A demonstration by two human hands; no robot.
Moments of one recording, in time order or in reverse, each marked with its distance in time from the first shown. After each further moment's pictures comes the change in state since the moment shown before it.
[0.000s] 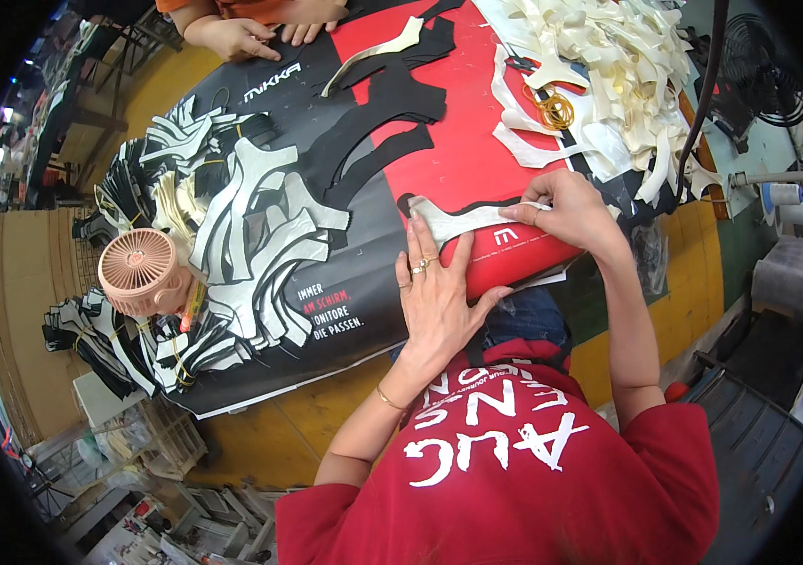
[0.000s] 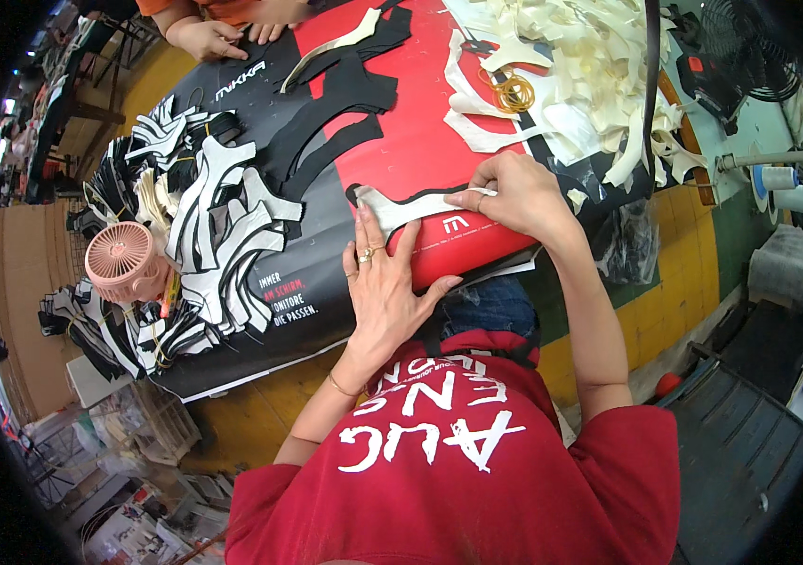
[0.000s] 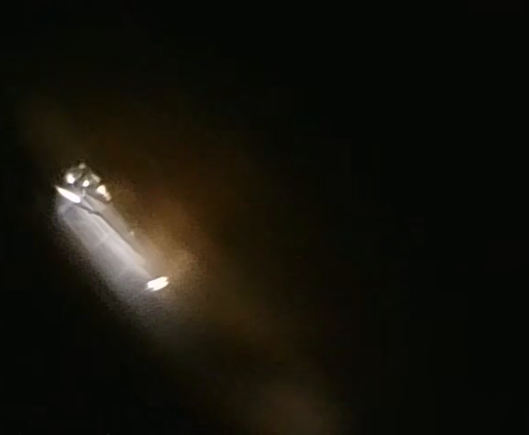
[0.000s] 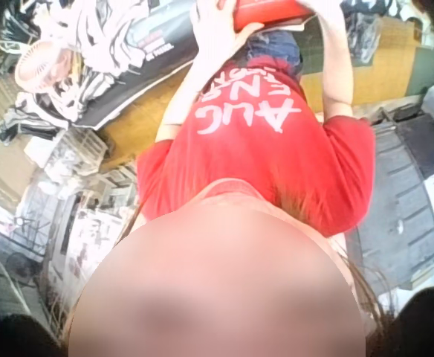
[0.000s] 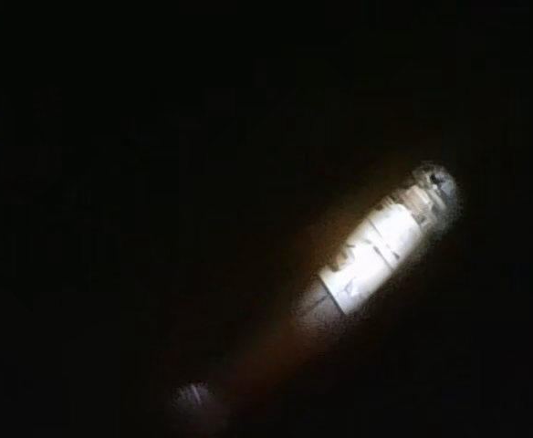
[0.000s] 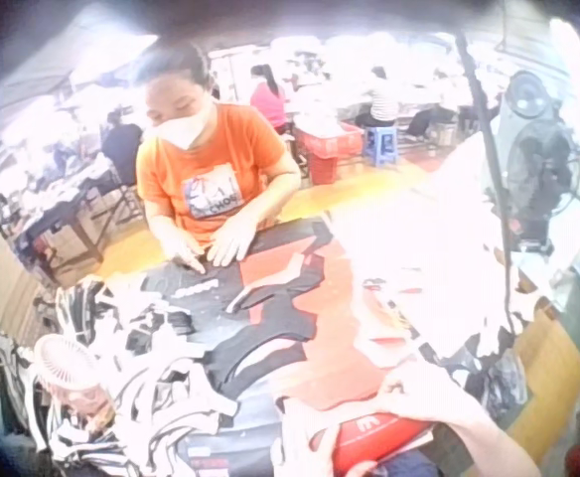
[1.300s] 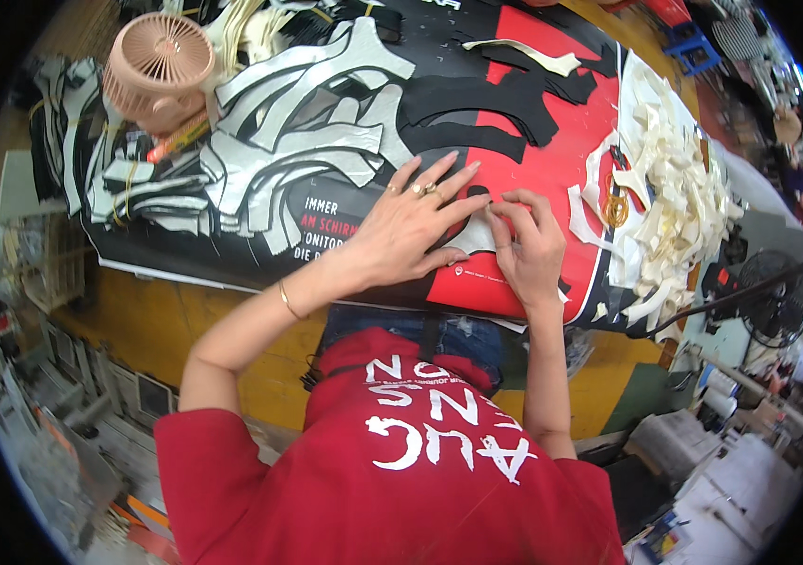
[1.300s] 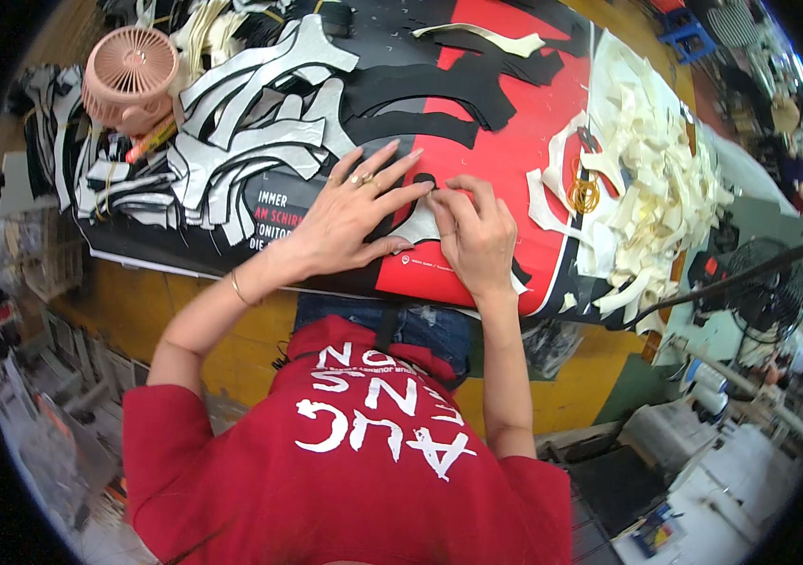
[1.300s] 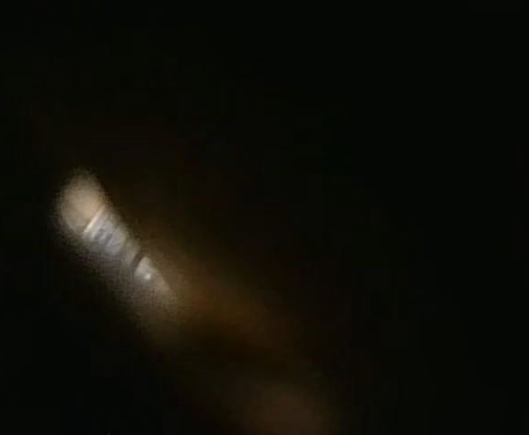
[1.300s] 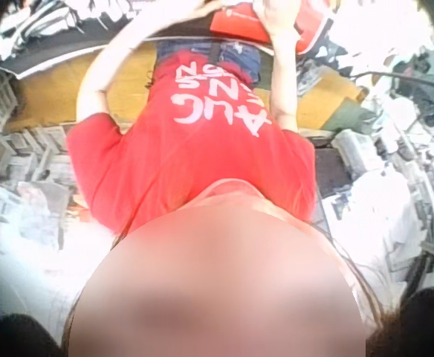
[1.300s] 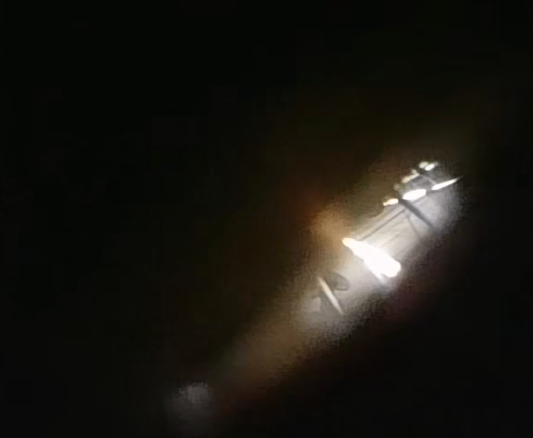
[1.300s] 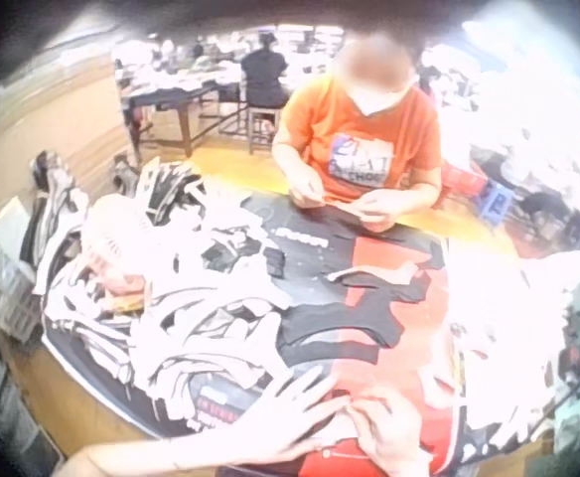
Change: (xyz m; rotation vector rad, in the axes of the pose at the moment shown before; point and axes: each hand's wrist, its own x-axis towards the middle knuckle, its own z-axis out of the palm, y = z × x) left_hand 0.025 -0.085 -0.031 -0.148 0.124 0.224; right_hand 0.032 -0.041 0.079 -0.005 0.445 -0.805
